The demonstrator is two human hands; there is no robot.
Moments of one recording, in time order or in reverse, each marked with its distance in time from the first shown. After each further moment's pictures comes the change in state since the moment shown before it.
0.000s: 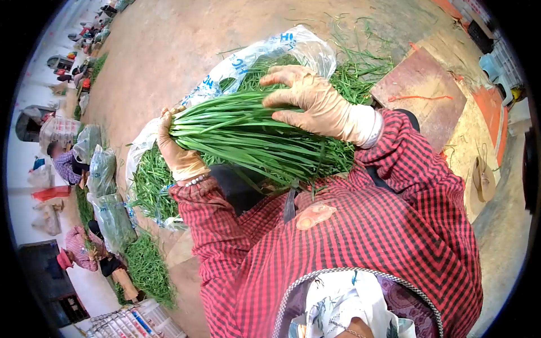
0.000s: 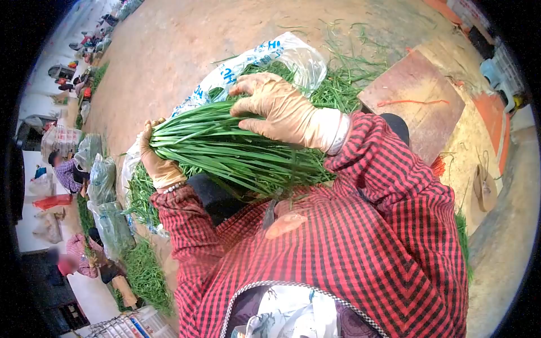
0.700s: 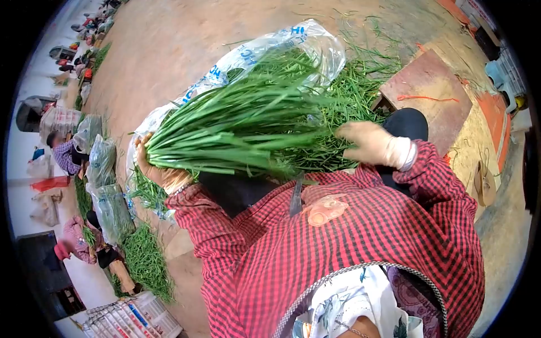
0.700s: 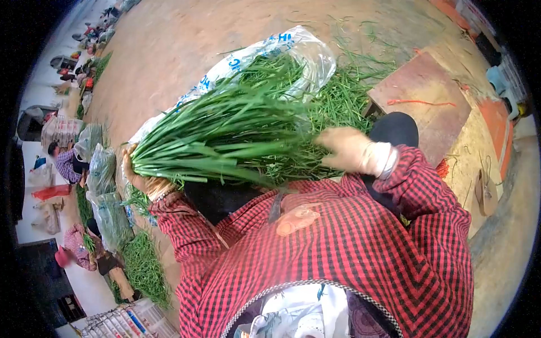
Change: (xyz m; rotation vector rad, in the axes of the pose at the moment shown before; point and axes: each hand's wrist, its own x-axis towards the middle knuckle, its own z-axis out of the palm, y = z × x) left_hand -0.022 0.046 -0.054 -0.218 -0.024 0.236; right_hand -0.119 0.005 -0.011 -0.081 -0.603 0.399
